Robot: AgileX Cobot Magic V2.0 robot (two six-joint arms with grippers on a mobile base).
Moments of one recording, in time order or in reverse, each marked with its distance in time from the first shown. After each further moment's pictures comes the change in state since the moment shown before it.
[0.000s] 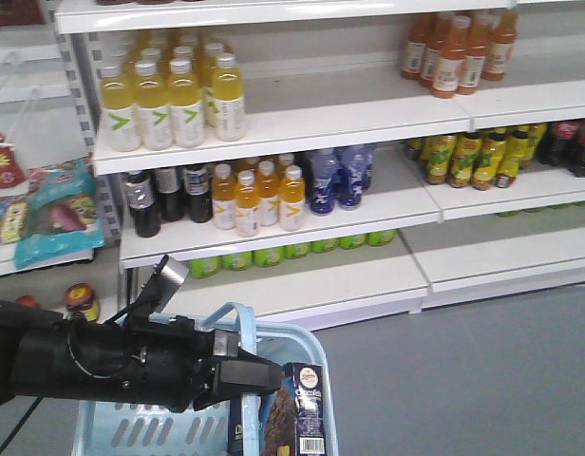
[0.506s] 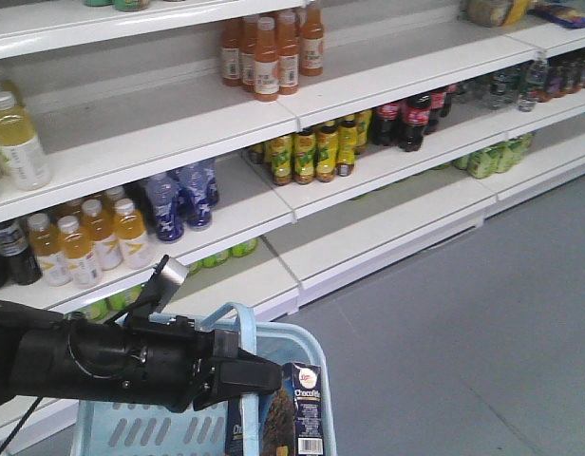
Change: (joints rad) left arm 0.000 0.000 0.000 0.000 0.001 0.000; right arm 0.000 0.000 0.000 0.000 0.000 0.000
